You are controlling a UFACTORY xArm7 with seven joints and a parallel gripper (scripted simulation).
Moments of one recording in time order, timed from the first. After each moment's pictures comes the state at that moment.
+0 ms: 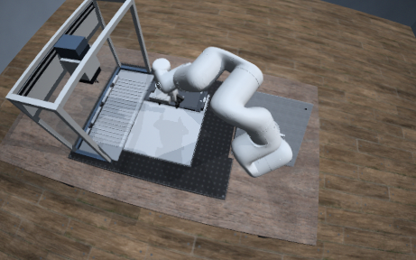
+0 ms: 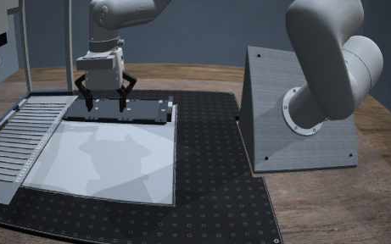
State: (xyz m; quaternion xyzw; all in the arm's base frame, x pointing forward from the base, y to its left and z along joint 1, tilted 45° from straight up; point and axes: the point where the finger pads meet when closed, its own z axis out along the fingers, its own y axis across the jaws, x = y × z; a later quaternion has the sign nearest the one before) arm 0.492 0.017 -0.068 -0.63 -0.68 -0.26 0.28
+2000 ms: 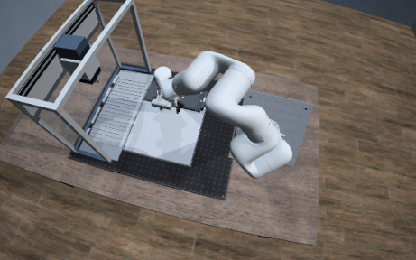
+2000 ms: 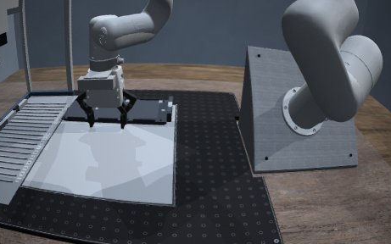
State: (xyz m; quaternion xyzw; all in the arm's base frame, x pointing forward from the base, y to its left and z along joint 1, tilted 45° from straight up) arm 0.489 0.050 -0.102 -0.63 -0.68 -0.26 0.28
